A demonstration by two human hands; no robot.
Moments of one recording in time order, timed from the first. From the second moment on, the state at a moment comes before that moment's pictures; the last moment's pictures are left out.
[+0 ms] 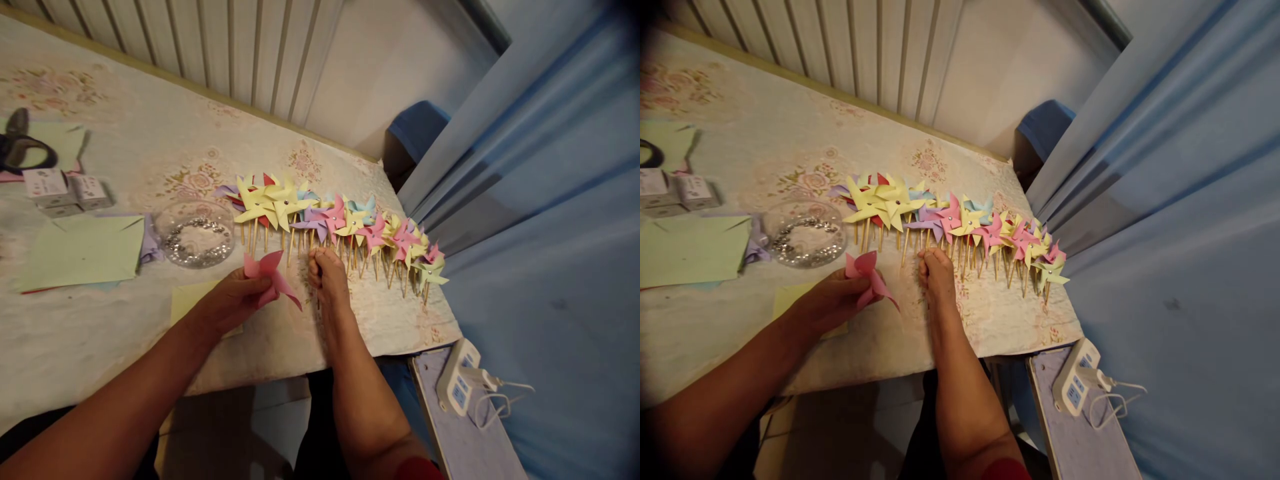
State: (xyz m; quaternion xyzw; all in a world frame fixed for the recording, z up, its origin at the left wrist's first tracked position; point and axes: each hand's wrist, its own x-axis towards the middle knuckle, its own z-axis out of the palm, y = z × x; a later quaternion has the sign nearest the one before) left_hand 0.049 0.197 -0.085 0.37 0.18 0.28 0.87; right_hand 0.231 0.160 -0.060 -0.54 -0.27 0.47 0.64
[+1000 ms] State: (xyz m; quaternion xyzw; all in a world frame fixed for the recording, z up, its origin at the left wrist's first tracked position) left_hand 0.050 0.197 -0.083 0.37 0.19 0.29 0.86; right_hand 0.230 0.161 -0.066 -0.55 -0.29 0.42 0.65
